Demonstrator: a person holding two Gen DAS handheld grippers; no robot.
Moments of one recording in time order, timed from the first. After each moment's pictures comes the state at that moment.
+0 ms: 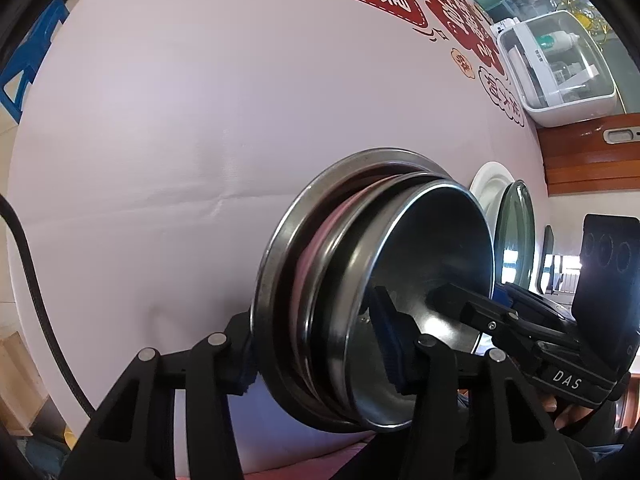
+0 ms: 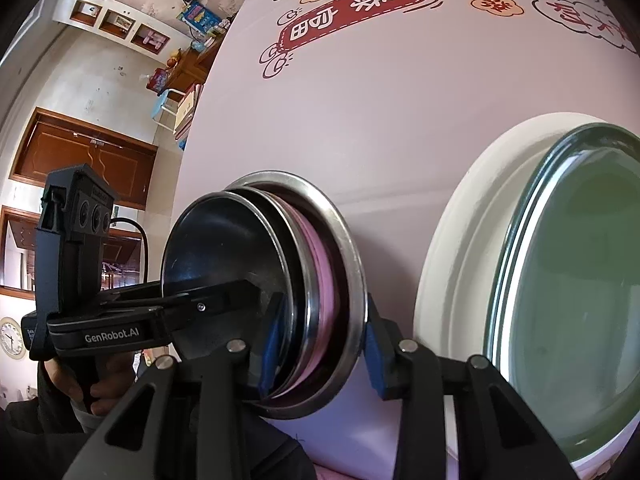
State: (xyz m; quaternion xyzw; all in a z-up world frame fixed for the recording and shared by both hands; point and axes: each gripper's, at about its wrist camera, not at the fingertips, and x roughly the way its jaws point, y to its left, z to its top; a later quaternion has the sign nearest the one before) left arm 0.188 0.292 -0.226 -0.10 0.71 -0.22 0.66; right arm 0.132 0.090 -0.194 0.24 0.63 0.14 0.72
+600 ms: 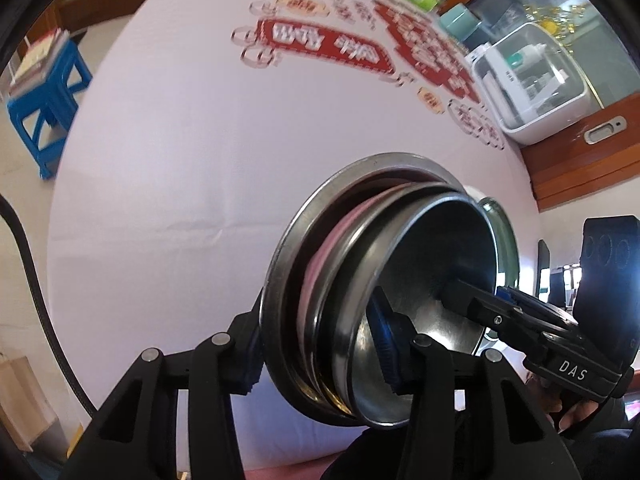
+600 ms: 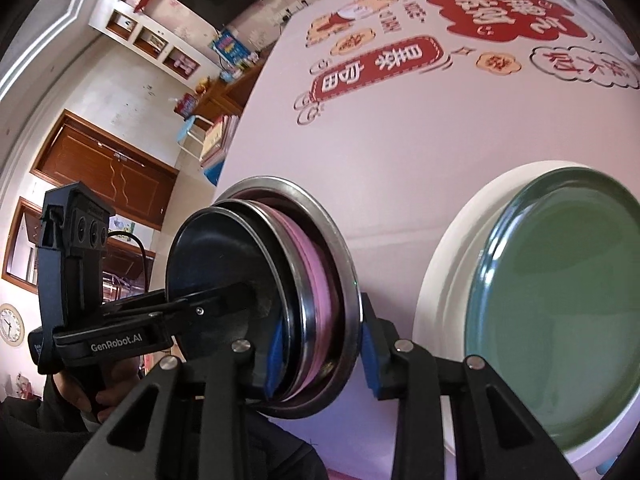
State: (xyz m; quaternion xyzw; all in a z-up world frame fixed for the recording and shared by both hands) left arm 0.160 0.294 -0.164 -0.08 0.62 -0.21 0.75; right arm 0.111 0.075 -0.154 0.24 0.56 0.16 0.78
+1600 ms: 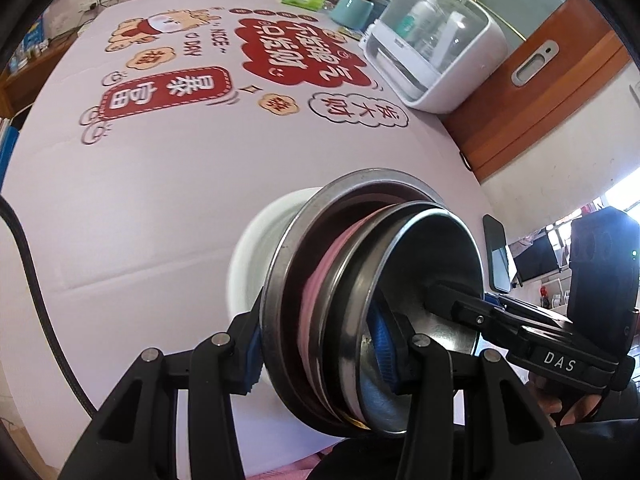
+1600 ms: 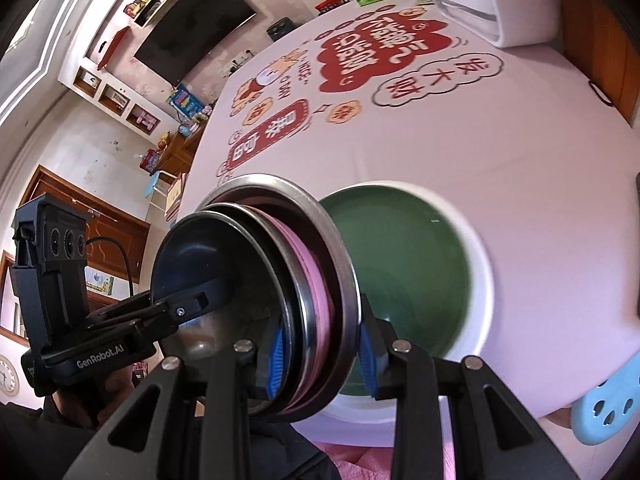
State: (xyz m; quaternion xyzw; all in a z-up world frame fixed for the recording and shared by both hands) left arm 0.117 0.111 -0.119 -0.03 0.57 -0.30 0.76; right arm 0.038 -0.081 -0.124 0.28 0.52 0.06 0.80
